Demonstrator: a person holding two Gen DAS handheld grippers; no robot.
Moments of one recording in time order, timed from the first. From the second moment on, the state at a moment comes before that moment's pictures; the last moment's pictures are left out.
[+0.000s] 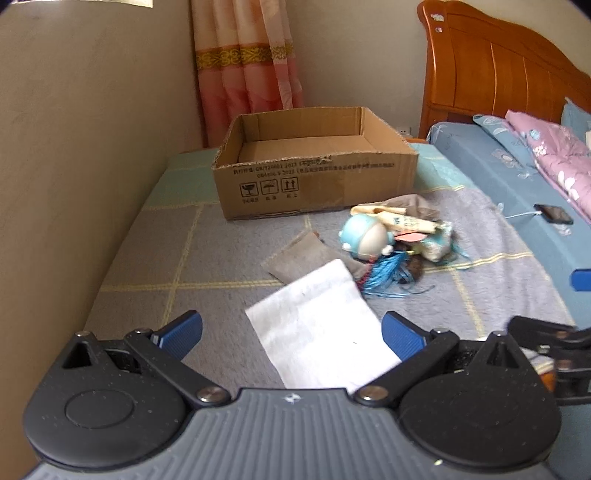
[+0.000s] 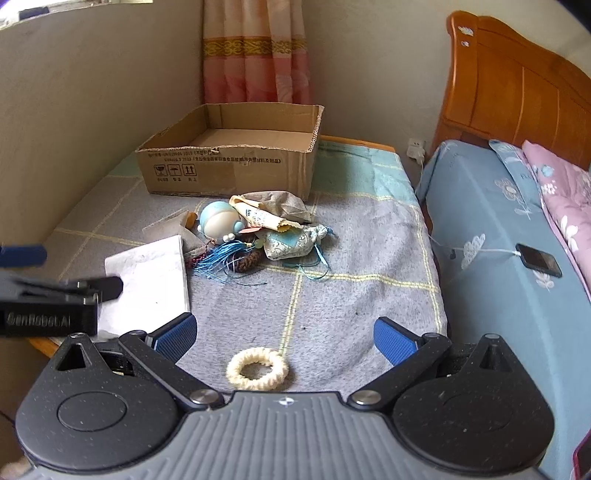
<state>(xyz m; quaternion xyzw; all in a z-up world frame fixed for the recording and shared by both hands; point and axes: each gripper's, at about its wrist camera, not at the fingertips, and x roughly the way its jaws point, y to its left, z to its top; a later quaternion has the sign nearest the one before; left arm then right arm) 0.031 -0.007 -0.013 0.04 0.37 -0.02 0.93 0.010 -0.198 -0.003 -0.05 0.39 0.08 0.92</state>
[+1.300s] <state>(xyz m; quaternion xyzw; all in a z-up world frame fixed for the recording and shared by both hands) 0.053 0.020 -0.069 0.02 0.43 -0.08 0.90 0.024 -0.203 -0.071 -0.10 0.40 0.19 0.89</state>
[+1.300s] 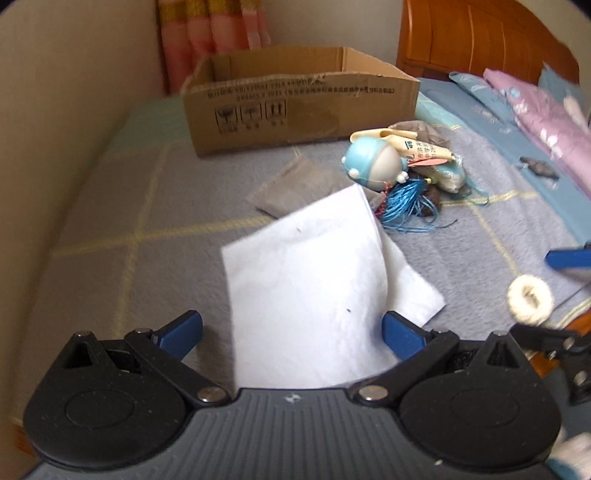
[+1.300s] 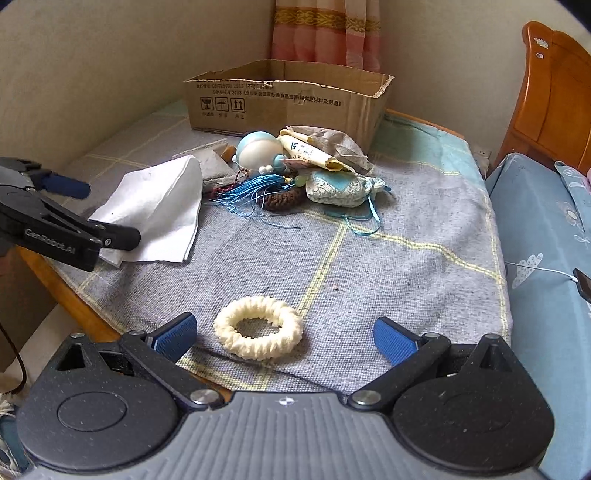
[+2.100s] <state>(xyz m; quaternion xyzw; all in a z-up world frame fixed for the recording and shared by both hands) 0.091 -0.029 -0.068 0.01 0.46 -0.04 0.89 0.017 -0.200 -0.074 -0.12 0.39 0.21 0.89</state>
